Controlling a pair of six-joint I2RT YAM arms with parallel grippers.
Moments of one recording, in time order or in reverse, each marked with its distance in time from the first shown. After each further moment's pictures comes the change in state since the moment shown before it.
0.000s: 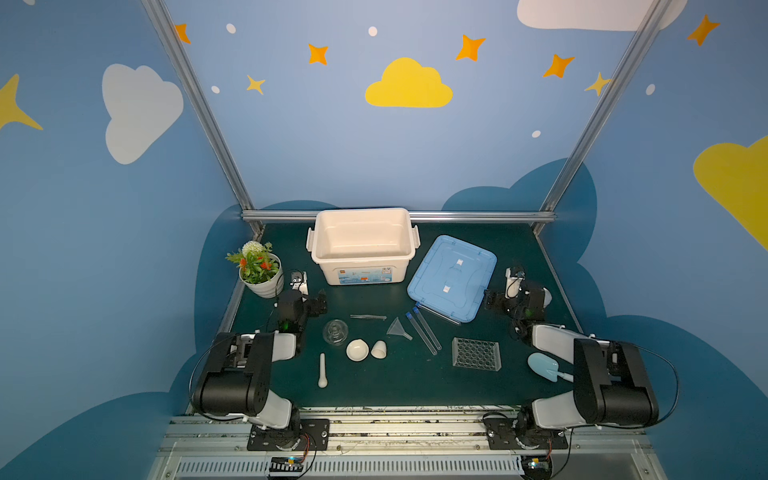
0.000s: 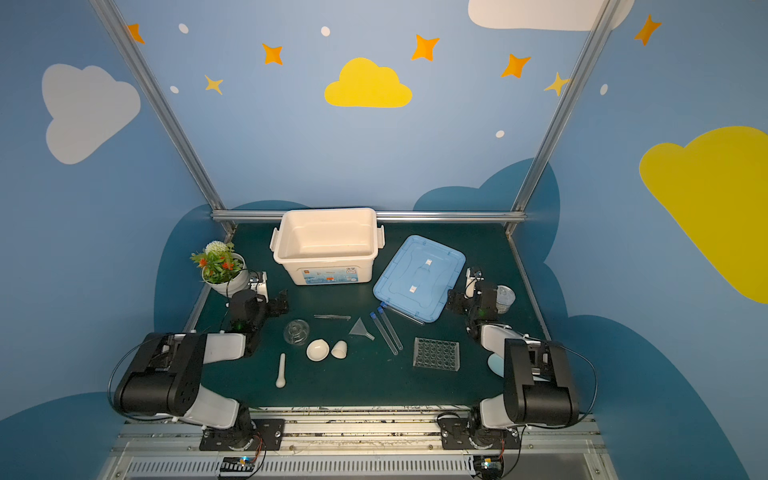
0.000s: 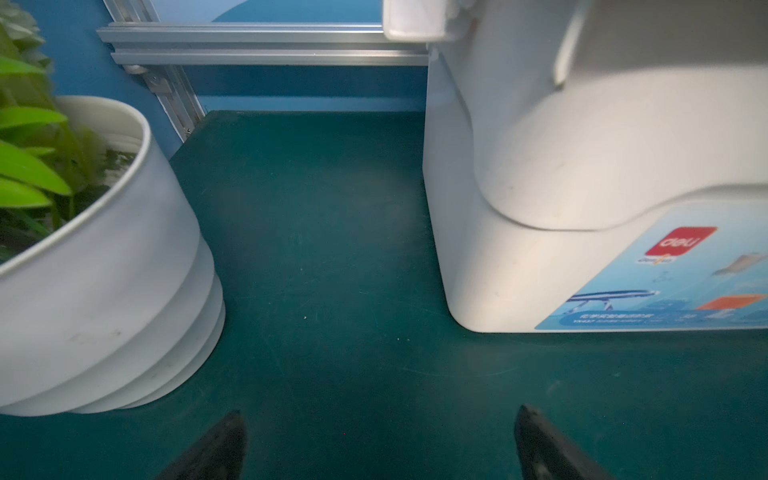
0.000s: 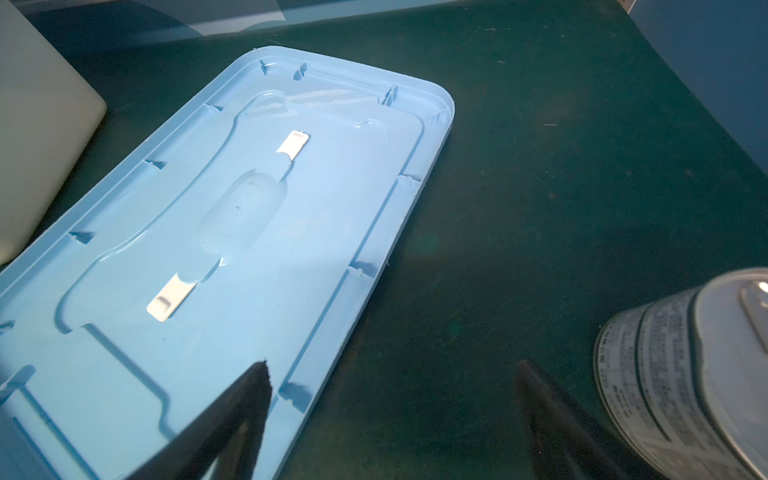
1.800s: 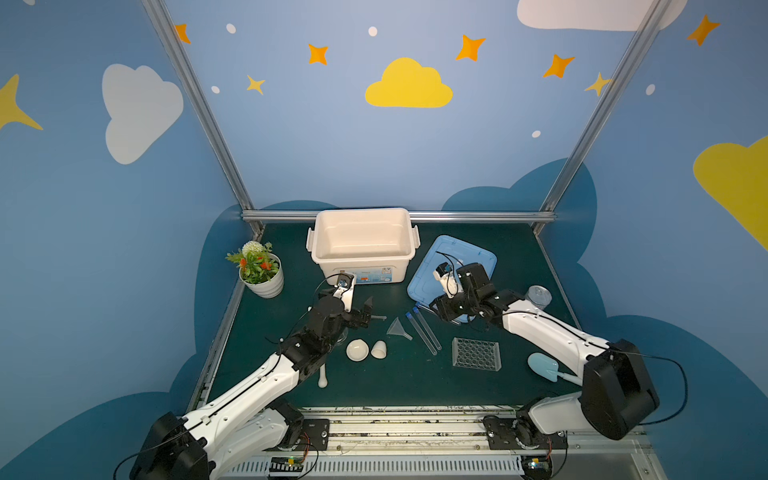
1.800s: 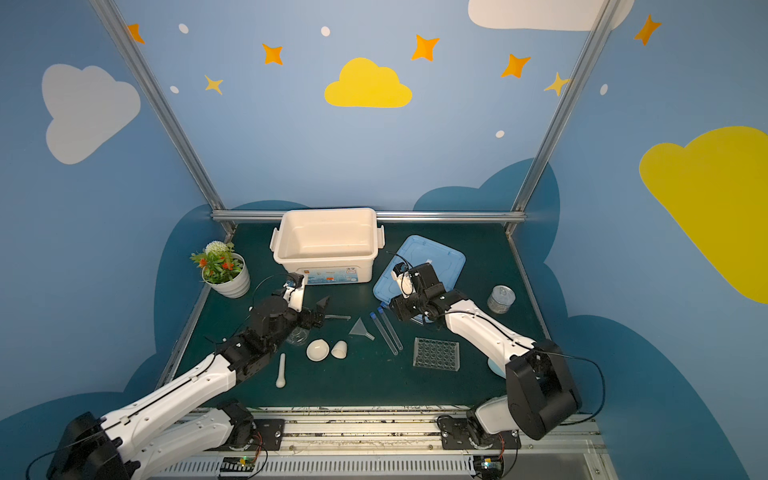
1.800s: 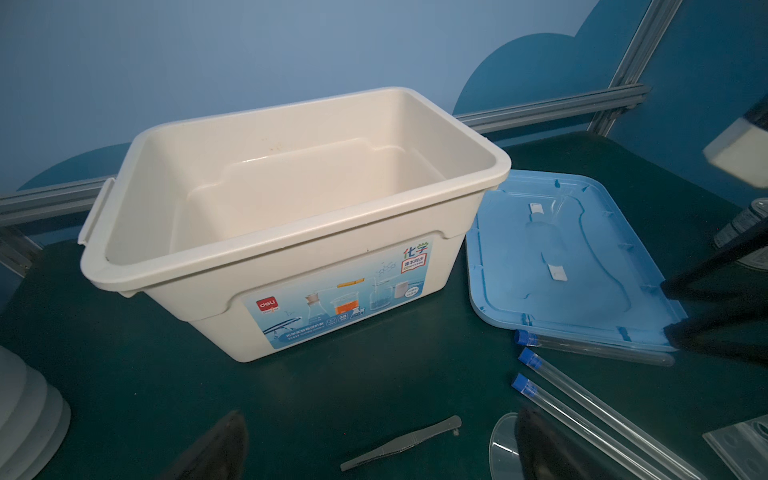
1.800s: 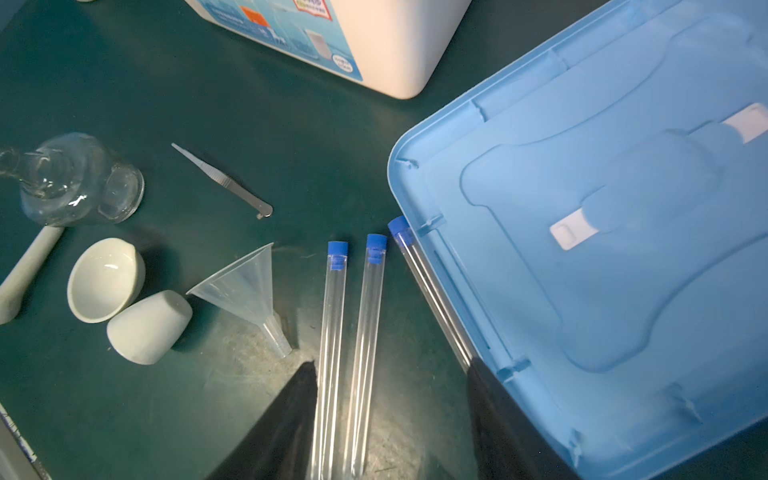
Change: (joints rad) left arm -0.613 -0.535 0.157 -0.645 -0.219 -0.083; right arm 0.560 -0.003 0.428 -0.749 -0.092 -0.018
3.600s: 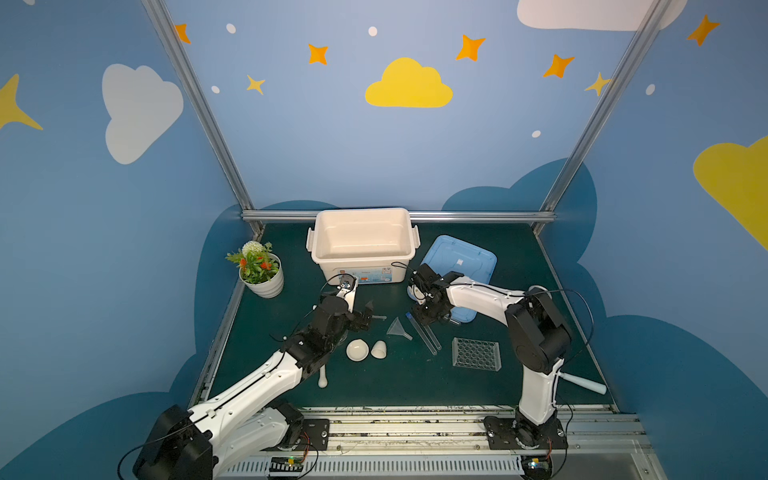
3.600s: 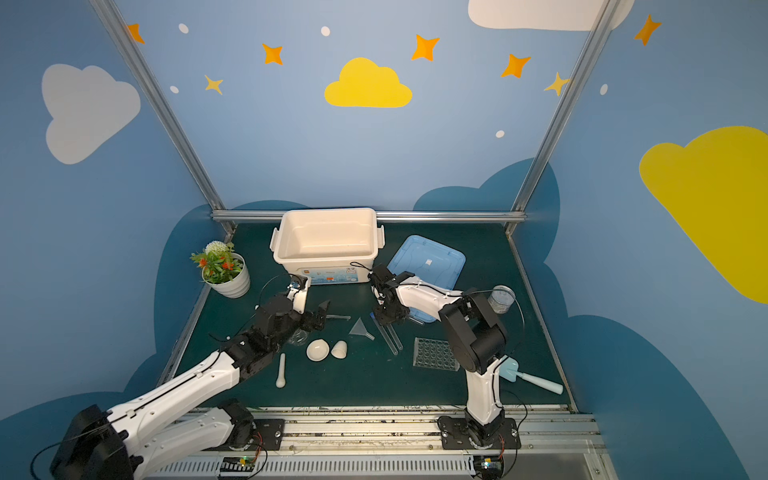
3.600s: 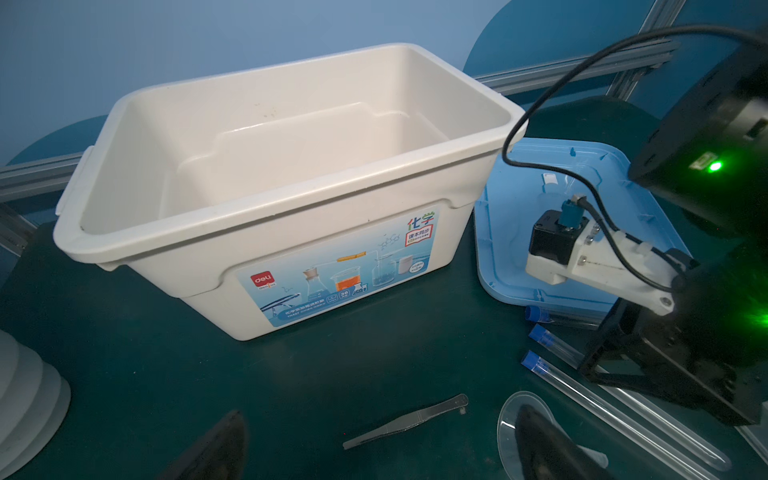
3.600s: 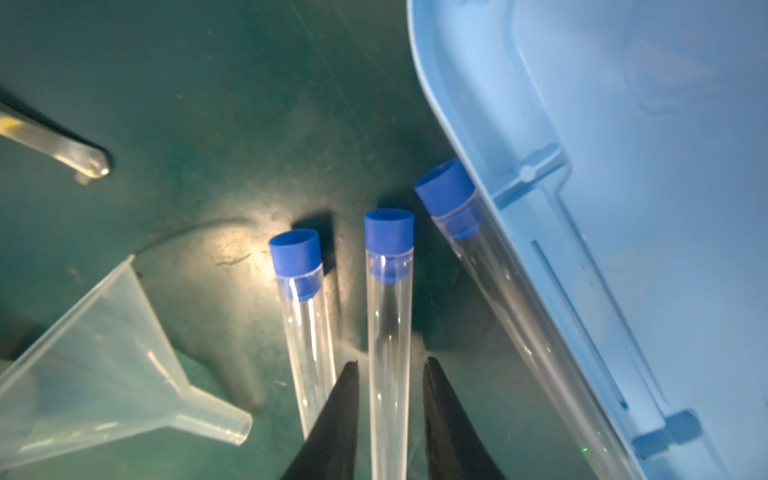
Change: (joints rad) left arm -0.005 0.027 0.001 -0.032 -0.017 -0.004; right arm 0.136 0.498 0.380 -0.343 0.159 0.138
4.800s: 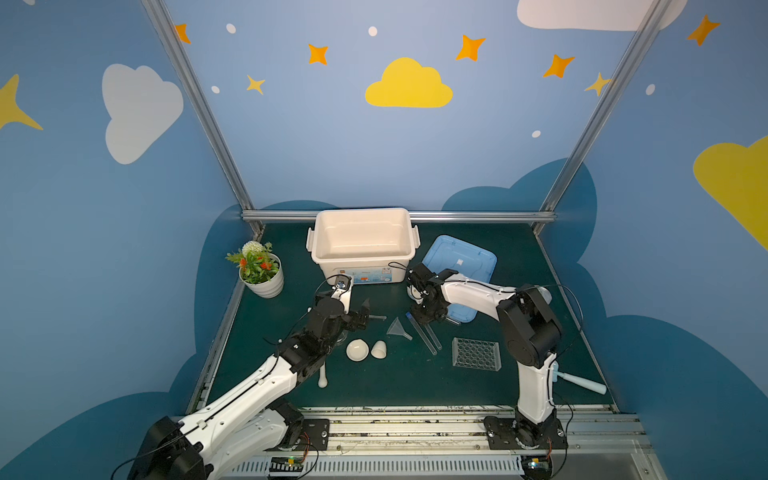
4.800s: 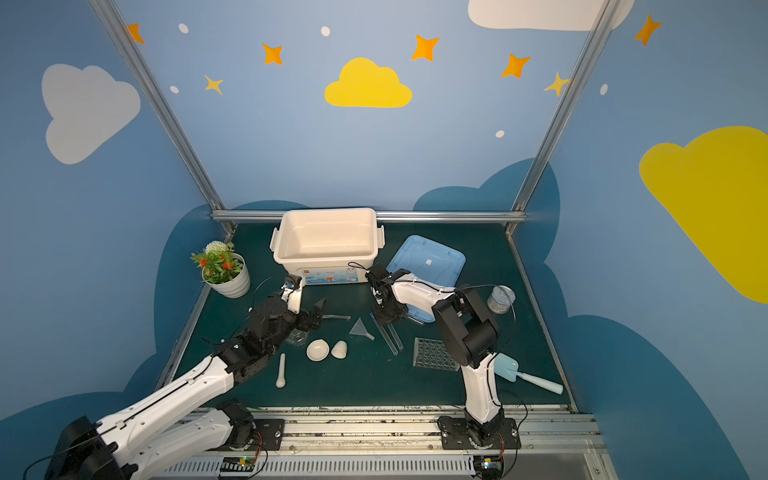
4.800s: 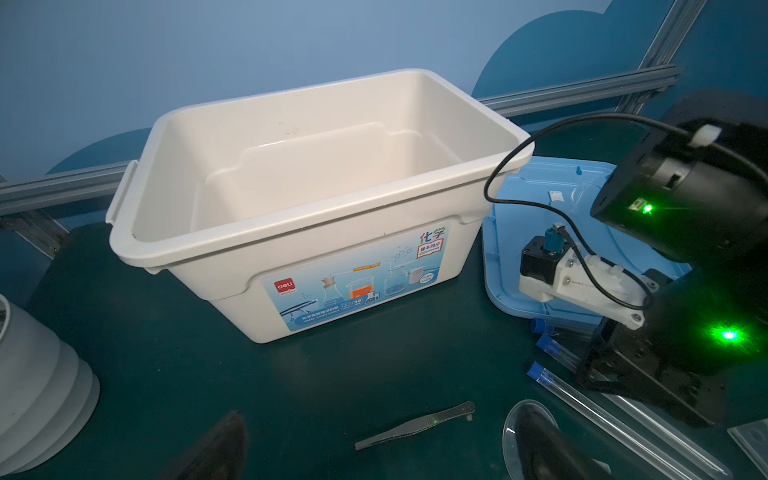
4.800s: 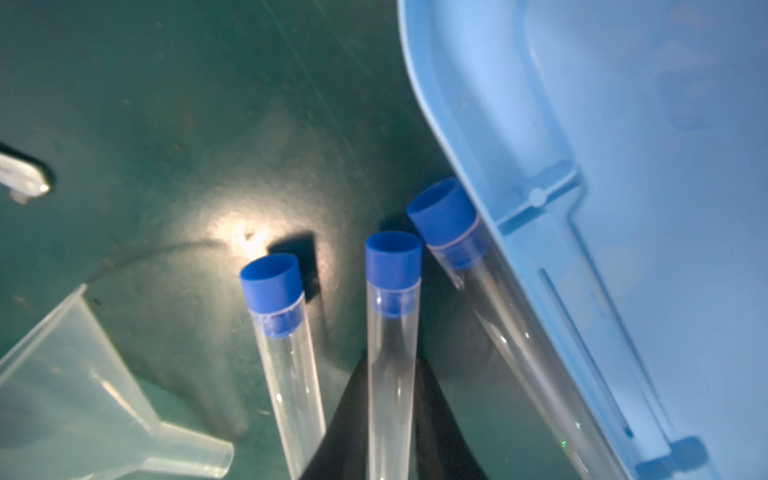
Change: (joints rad) left arm 0.000 -0.061 -0.001 -0.028 -0.031 -0.007; right arm 0.000 0.061 0.064 -0.054 0.005 0.000
